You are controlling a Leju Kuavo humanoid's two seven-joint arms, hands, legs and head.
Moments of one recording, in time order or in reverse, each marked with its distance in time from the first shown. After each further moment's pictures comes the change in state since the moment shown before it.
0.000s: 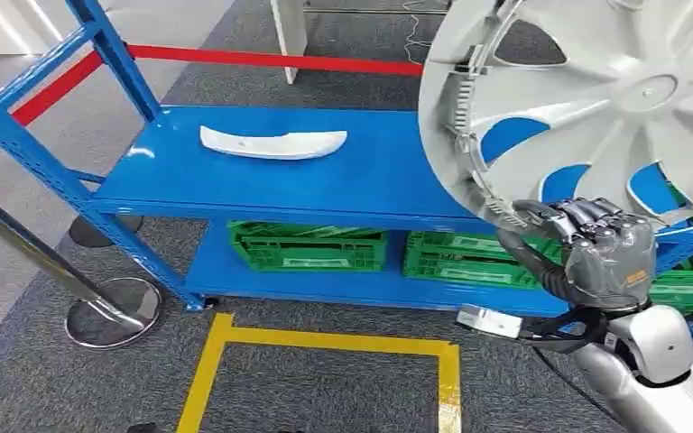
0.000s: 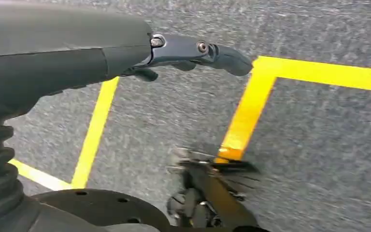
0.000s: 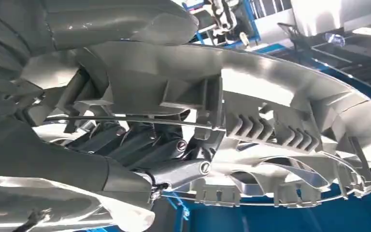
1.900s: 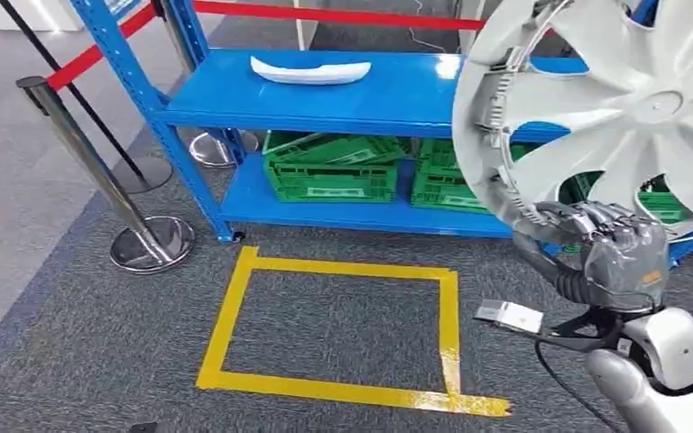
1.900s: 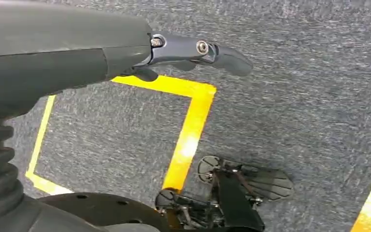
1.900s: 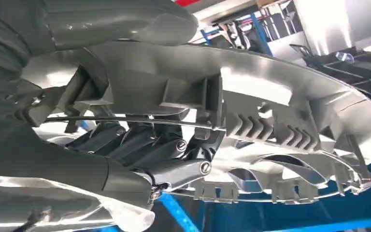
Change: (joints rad) left arm 0.004 -0.012 0.008 0.000 -0.014 0.005 -0.005; right arm 0.043 0.002 -0.045 -0.014 -0.095 0.072 0.016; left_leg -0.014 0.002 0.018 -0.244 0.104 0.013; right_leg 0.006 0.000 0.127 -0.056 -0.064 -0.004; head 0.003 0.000
